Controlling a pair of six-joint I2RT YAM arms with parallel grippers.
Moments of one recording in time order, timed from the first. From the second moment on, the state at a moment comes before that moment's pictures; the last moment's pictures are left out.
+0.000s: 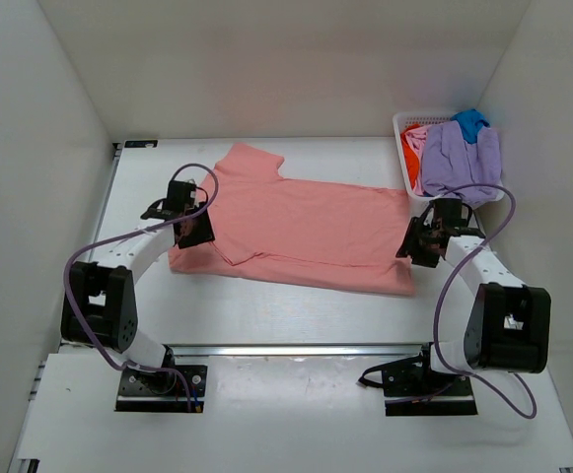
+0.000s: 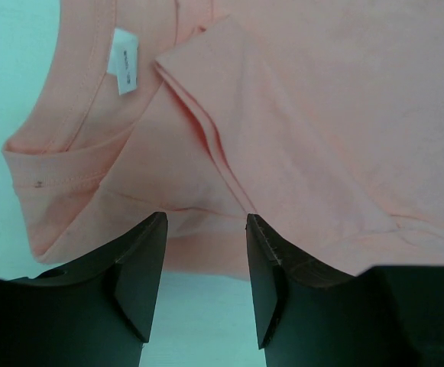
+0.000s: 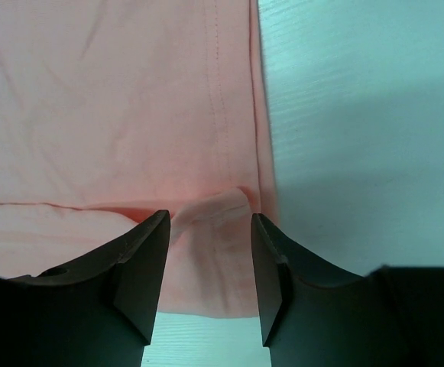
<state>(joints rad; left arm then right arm) -0.18 1.52 1.00 -0.43 -0.06 -0.39 -0.09 1.37 0.81 -0.46 -0.15 0.29</state>
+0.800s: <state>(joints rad) -0.18 1.53 0.92 -0.40 -0.10 -0.40 -0.05 1.52 0.94 -0.50 -0.19 0.29</state>
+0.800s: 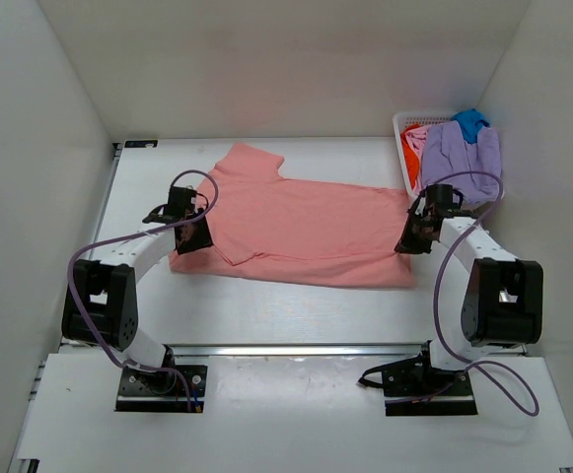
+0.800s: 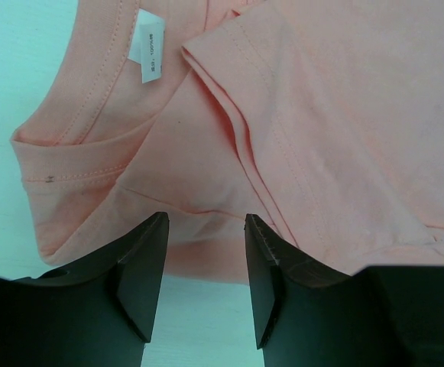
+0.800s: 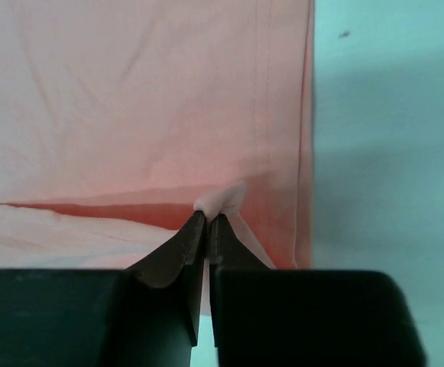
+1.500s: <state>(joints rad) -0.20 1.54 0.93 -0.39 -0.13 -0.41 -0.02 1.43 0.89 -0.57 -0.02 0.30</state>
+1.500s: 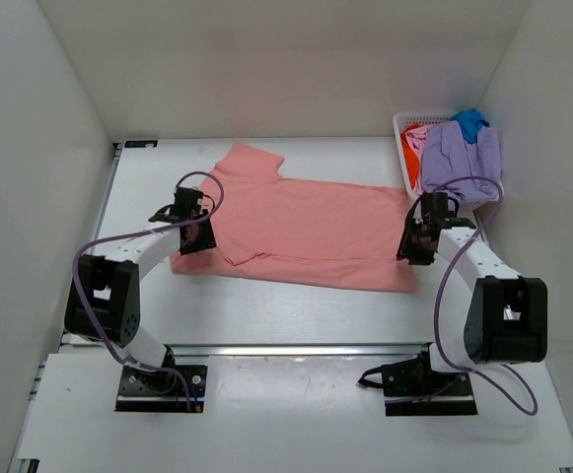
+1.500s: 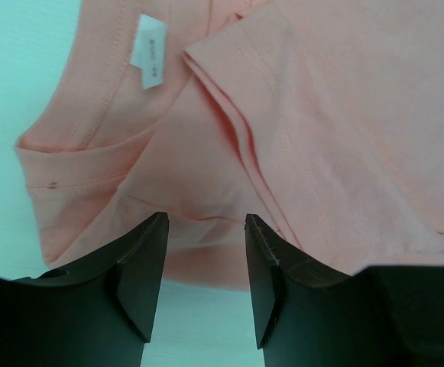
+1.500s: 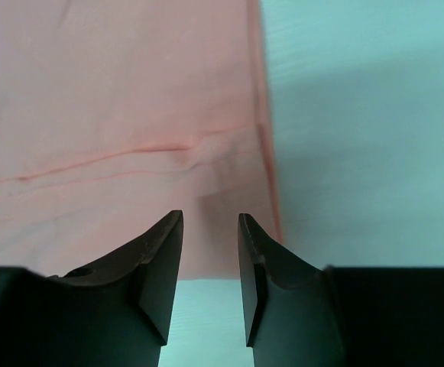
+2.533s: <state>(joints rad) -0.37 1.40 0.72 -0.65 -0.22 -0.45 0.22 1.55 0.83 -0.42 -0.06 0.32</state>
